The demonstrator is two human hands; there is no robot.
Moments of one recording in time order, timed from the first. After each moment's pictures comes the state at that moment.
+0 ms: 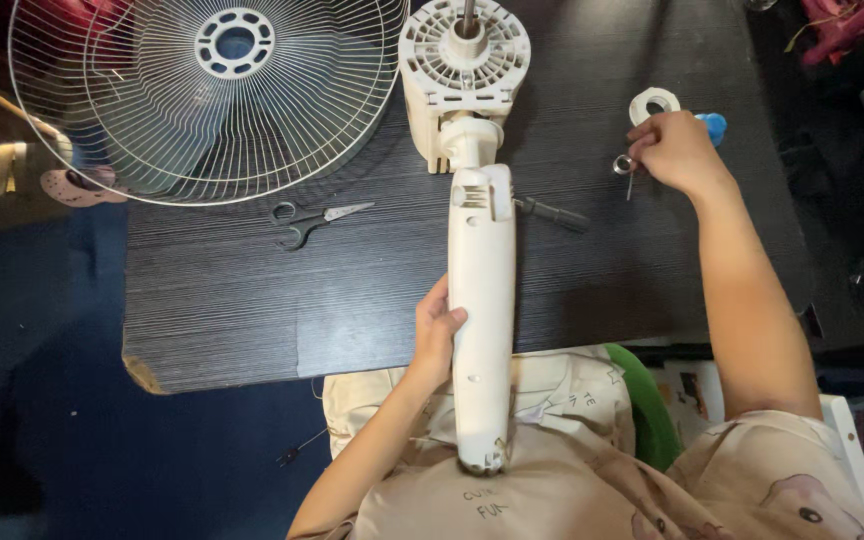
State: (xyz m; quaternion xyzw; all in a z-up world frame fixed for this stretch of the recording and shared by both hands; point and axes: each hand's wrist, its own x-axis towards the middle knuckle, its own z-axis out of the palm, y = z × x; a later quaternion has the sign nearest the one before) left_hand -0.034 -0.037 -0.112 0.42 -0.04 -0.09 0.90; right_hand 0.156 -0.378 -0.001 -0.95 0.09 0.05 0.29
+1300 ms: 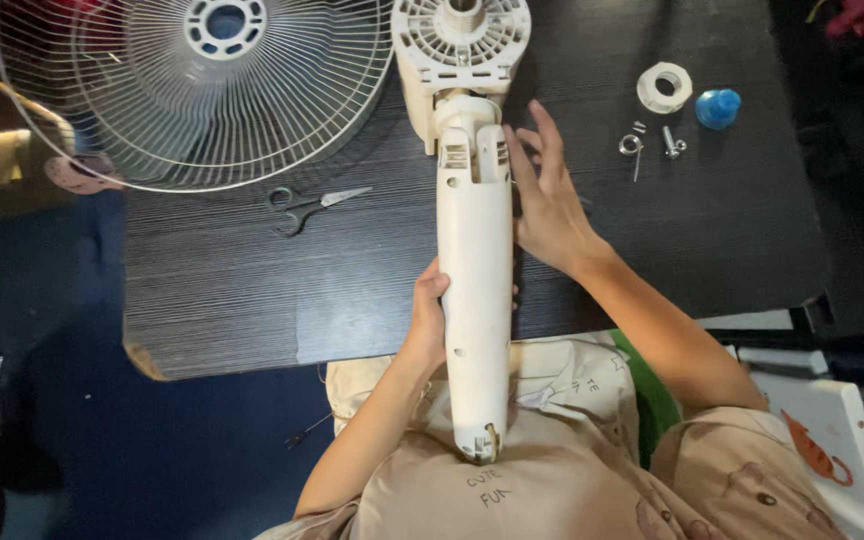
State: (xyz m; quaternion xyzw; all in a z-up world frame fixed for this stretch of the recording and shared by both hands) left_hand -0.020 -0.034 -0.069 0.31 0.02 -0.21 0.93; right_hand 0.072 -0.215 -0.002 -0.91 -0.28 -0.18 0.25
